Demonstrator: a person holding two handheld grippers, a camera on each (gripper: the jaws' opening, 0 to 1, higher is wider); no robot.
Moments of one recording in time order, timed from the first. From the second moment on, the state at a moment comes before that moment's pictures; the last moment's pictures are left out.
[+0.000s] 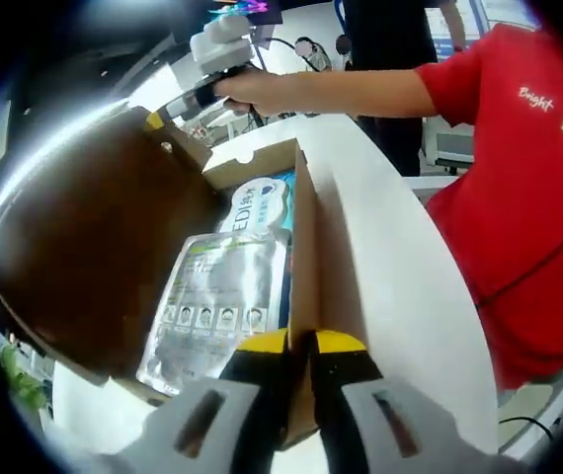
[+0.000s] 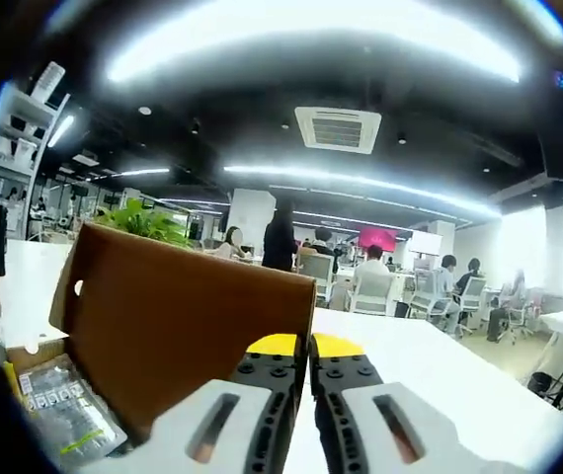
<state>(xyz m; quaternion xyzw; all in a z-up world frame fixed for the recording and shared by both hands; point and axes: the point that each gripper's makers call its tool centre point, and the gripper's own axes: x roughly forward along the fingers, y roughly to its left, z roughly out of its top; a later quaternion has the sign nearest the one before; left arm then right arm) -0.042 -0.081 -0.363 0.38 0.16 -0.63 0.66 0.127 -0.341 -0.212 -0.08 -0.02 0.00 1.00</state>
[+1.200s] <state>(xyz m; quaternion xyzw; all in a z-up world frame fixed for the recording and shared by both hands) -0.042 -0.081 -0.365 0.37 0.18 -0.63 0.66 0.193 -0.353 -0.277 -0.04 0.13 0.02 0.99</state>
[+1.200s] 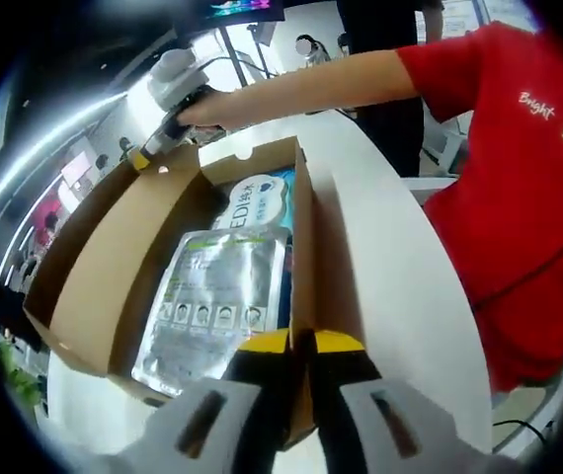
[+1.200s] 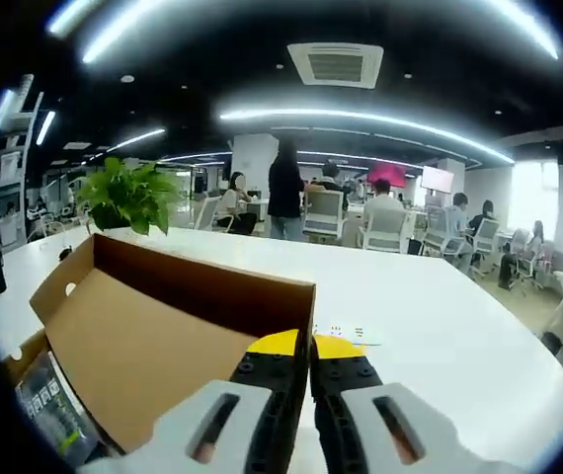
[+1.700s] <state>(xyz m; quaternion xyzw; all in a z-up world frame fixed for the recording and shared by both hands) -0.042 -0.082 -0.365 0.36 0.19 -0.64 0.65 0.204 -0.350 -0.313 -0.03 0.19 0.01 0.98</state>
